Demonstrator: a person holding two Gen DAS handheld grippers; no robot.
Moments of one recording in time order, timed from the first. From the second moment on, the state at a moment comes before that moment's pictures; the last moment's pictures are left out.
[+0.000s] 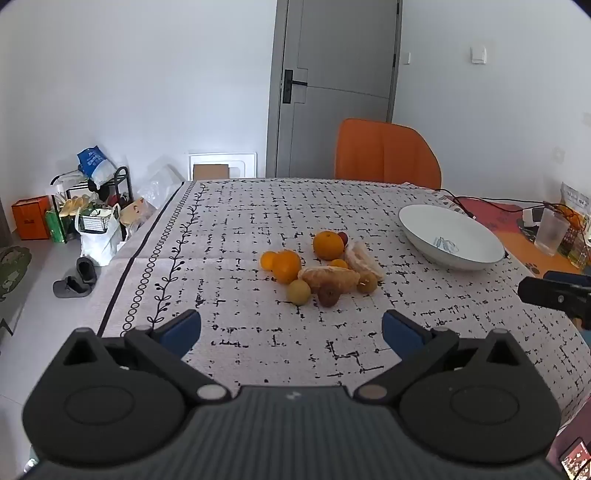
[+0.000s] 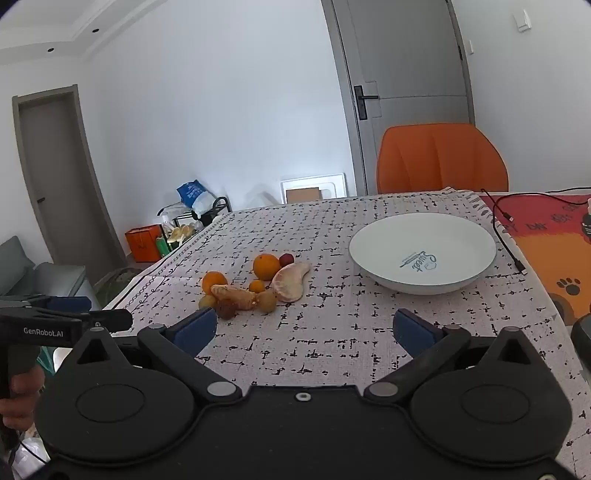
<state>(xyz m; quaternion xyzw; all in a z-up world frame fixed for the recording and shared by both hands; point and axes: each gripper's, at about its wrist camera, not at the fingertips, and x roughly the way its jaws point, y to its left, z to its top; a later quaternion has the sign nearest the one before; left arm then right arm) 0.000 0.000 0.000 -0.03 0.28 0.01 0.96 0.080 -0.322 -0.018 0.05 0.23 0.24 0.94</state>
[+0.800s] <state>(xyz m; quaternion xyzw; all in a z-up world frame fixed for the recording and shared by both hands) 0.000 0.005 0.000 -0.03 0.27 0.01 0.96 0.081 -0.321 -0.022 0.05 0.24 0.24 0.94</state>
